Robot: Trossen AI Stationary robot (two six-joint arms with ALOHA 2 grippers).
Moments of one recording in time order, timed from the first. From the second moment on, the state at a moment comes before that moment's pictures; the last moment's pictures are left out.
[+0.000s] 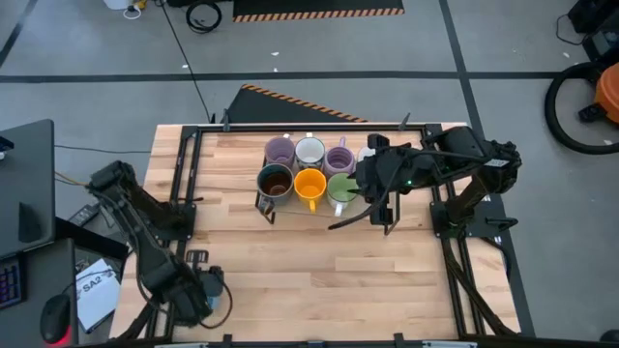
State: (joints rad) left arm -0.95 1.48 1.25 -1.19 0.03 -0.92; right arm 0.29 1.69 2.32 -1.46 0.37 0.08
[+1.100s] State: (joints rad) left arm -0.92 1.40 0.96 -1.00 0.05 -0.82; right arm 0.35 1.70 2.32 -1.36 0.43 0.16
